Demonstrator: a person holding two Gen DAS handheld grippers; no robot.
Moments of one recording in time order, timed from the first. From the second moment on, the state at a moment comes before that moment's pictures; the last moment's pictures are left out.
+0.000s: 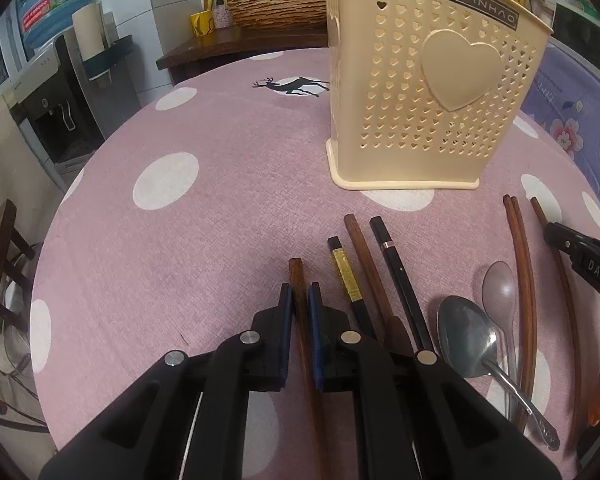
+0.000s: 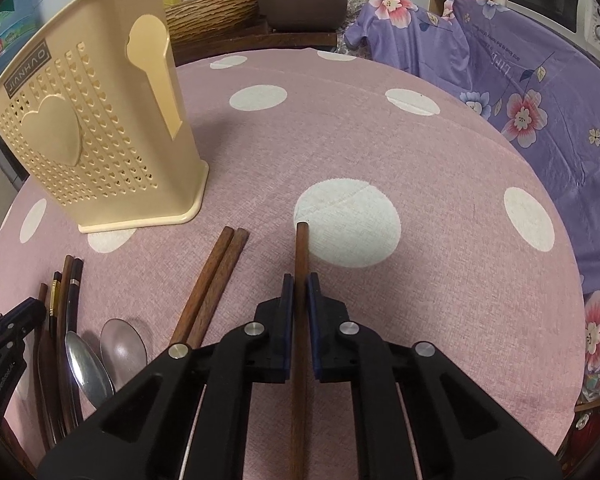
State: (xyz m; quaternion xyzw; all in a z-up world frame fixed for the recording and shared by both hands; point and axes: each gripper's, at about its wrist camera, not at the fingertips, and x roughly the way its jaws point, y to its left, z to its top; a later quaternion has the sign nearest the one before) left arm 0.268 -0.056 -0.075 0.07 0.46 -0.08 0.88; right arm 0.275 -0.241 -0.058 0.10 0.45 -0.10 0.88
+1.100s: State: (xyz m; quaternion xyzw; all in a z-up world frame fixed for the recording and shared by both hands) left arm 0.244 -0.006 0.080 -0.03 0.30 -0.12 0.95; right arm 0.200 -0.271 0.094 0.12 0.24 -0.03 0.96
